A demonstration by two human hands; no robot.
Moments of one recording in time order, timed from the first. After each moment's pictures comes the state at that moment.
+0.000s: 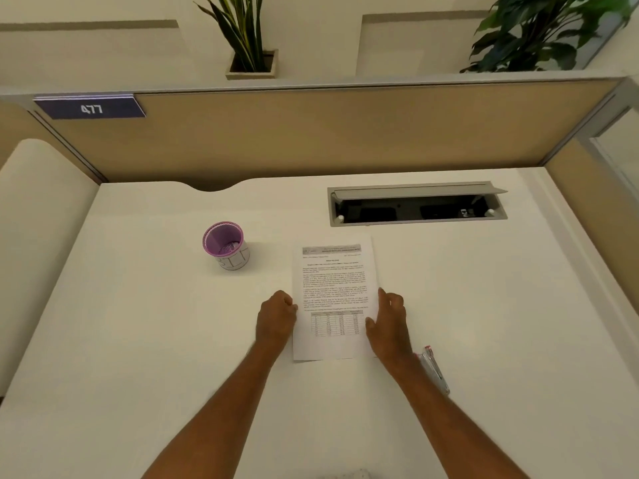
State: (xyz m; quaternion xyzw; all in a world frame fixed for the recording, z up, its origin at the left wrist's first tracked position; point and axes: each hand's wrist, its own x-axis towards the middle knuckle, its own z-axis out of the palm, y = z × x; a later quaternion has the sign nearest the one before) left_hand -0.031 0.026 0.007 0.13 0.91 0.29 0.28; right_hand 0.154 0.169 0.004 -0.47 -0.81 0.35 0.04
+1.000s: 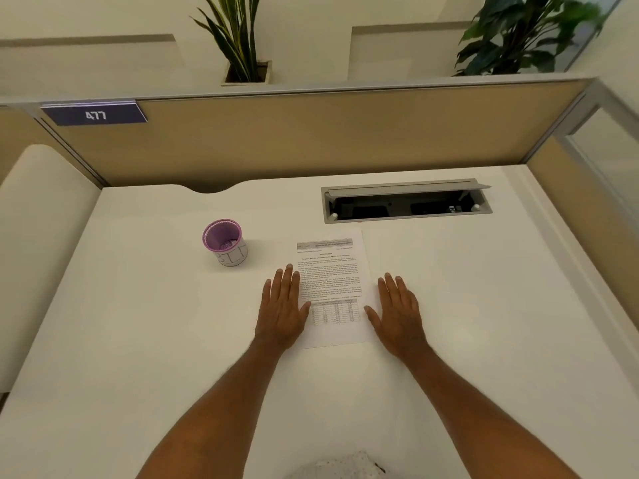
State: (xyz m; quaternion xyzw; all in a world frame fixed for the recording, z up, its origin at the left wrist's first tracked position) left_hand -0.006 0.005 0.005 0.46 0.88 0.10 0.07; right_hand 0.195 0.187 0.002 -0.35 -0.93 0.12 -0.01
